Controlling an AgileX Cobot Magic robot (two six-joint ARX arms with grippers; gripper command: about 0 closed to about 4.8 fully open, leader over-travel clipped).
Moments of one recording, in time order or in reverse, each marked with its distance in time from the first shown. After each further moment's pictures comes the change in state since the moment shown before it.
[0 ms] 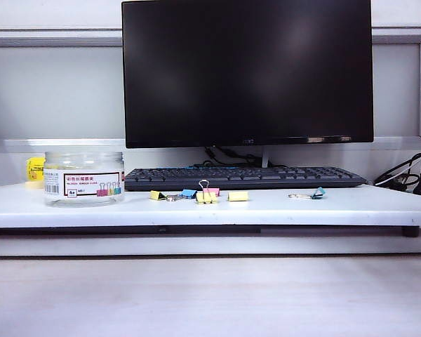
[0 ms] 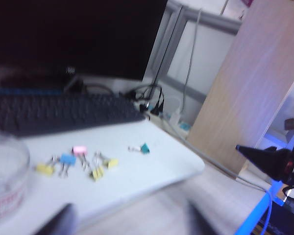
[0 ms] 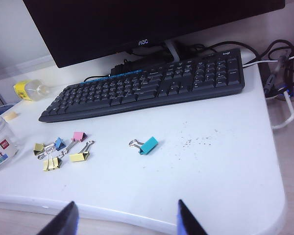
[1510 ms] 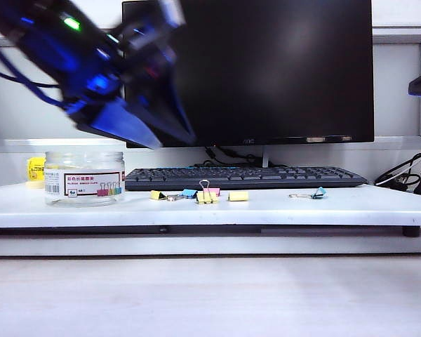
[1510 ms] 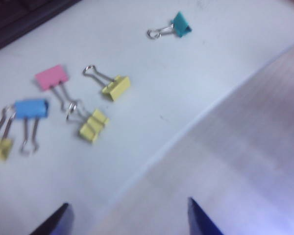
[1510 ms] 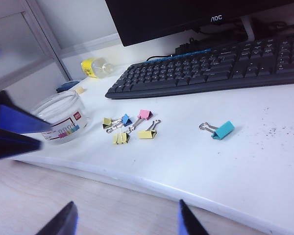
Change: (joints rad) left arm -0.632 1.324 0.601 -0.006 -0.638 0.441; right arm 0.186 0.000 0.000 -0.001 -0.047 0.021
